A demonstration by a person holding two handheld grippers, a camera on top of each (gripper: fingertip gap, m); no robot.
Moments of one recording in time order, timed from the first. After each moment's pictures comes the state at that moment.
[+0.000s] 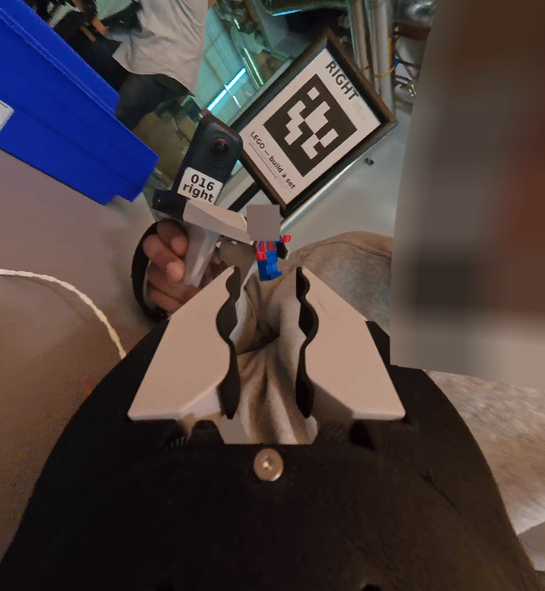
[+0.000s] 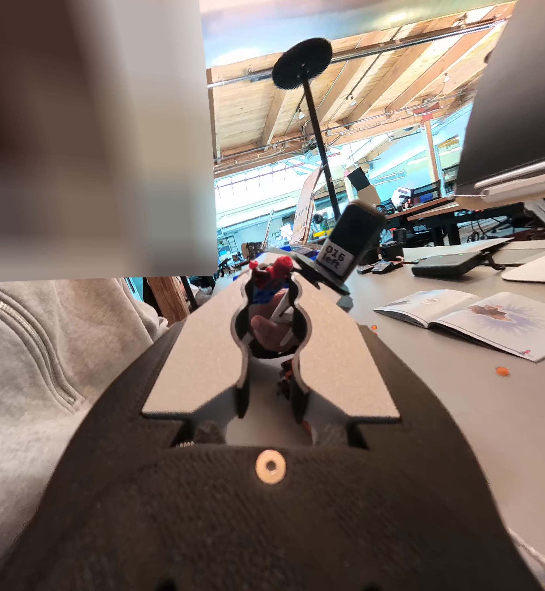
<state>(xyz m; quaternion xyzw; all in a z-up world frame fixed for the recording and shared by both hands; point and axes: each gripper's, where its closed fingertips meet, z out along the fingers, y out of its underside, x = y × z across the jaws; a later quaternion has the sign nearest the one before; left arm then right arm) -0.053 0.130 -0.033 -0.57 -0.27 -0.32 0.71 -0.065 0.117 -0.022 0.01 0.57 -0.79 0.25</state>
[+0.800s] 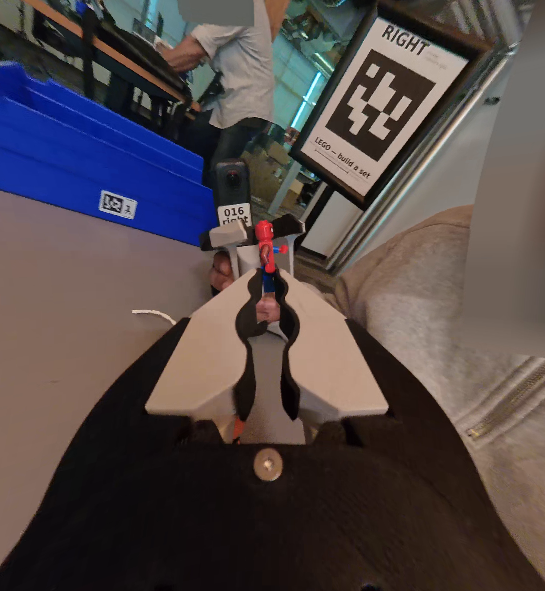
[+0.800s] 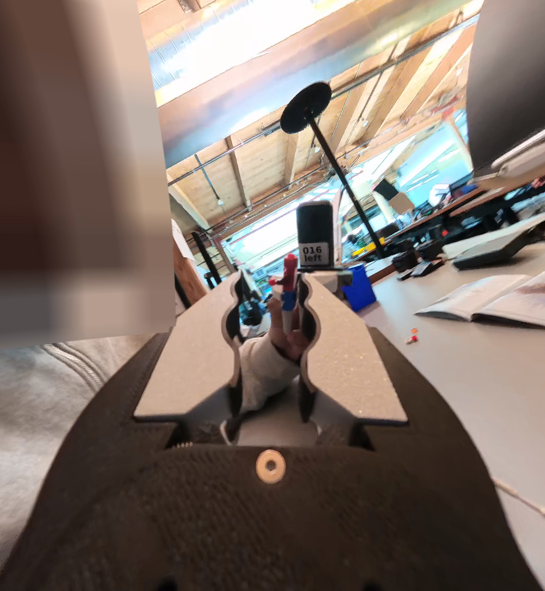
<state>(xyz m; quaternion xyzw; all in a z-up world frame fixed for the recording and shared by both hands) -0.069 0.120 -0.032 -0.65 -0.26 -0.09 0.71 -0.079 0.131 -0.012 0.07 0.50 -0.78 0.36</state>
